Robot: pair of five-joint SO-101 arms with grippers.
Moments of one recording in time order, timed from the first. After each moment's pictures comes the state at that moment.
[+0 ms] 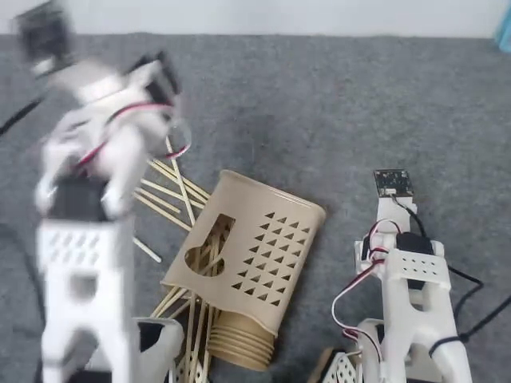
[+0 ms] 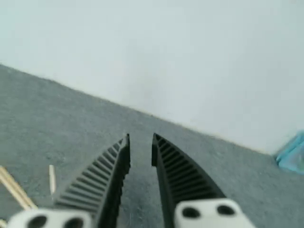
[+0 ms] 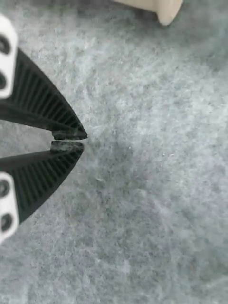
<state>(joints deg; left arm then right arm) -3.5 -35.9 10.4 58.7 29.5 3.8 -38.1 68.9 55.3 8.9</state>
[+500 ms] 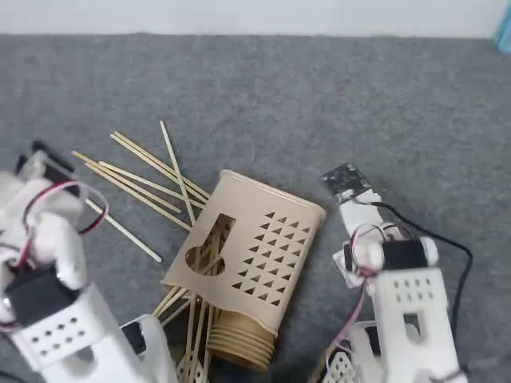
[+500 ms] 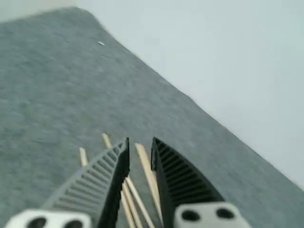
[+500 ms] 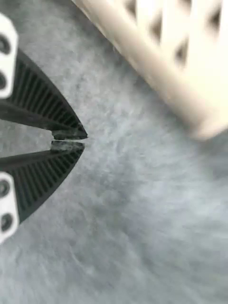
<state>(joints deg) -35.1 -59.6 35.6 64.2 26.1 -11.2 -56.4 57.1 80.5 23.6</state>
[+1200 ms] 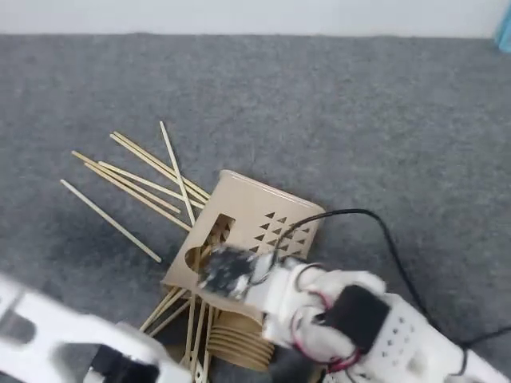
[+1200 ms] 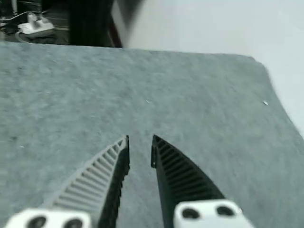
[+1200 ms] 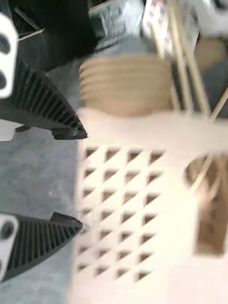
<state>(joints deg) -71.4 -36.1 35.8 45.1 25.0 -65.3 -56.1 39.6 92.7 13.7</state>
